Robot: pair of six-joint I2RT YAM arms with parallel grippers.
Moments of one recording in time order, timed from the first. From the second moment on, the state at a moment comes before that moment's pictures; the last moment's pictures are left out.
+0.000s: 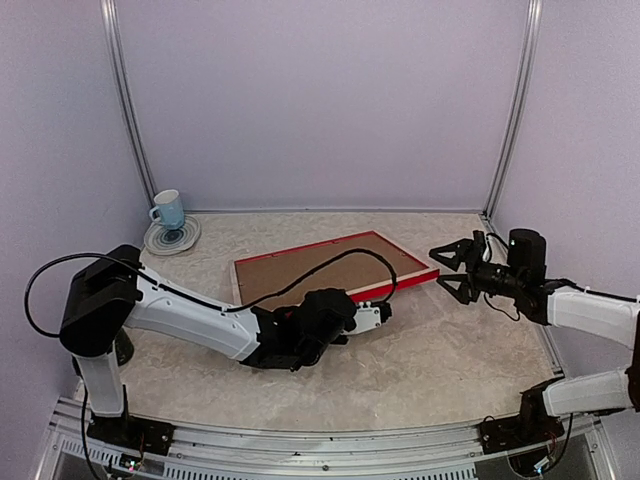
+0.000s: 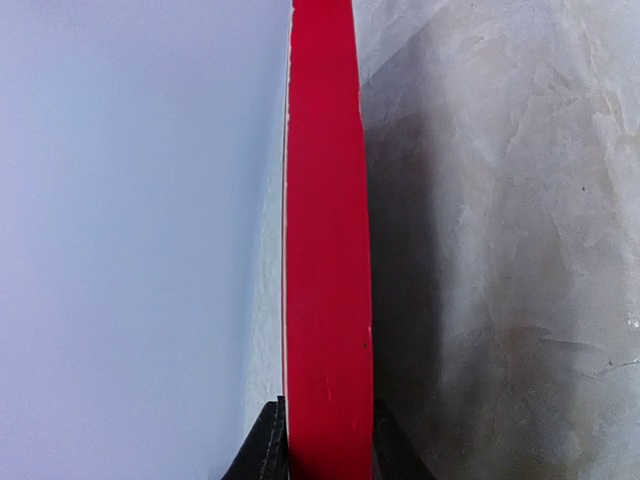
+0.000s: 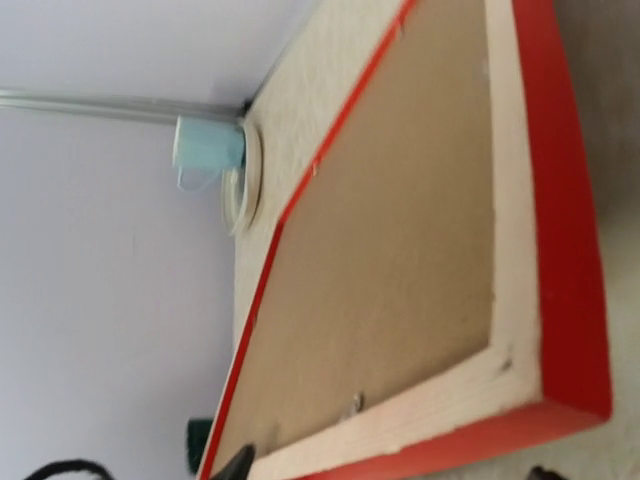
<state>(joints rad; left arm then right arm) -1.24 1.94 1.14 0.28 -0.79 0.86 0.22 1.16 0.50 0.31 -0.65 1.08</state>
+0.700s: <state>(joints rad) -1.15 1.89 1.51 -0.13 -0.71 0.62 0.22 1.12 0.52 0.07 -0.40 0.93</state>
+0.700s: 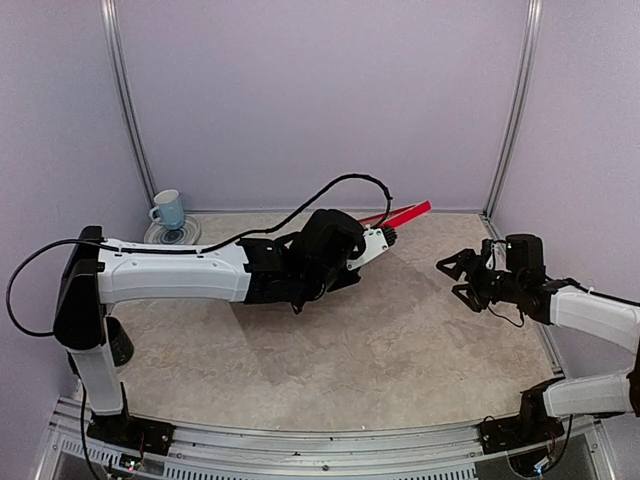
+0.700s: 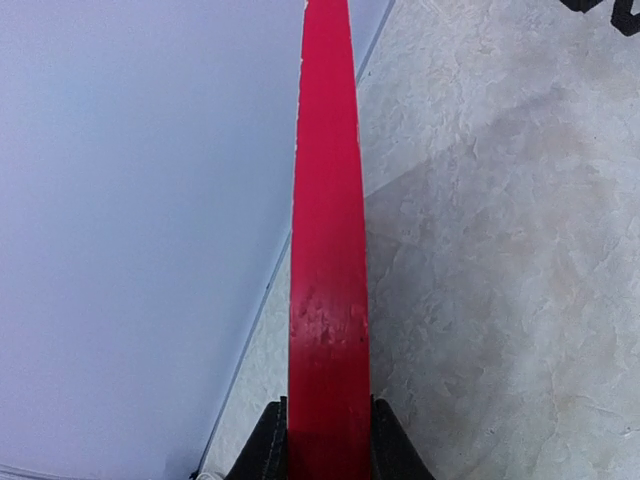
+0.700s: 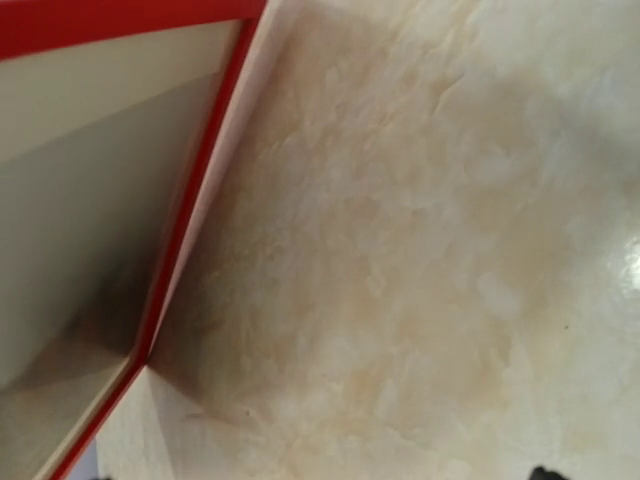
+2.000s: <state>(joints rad) -0.83 1.90 1.99 -0.52 -0.53 0.06 0.22 1.16 0.49 0.10 -0.42 0.92</state>
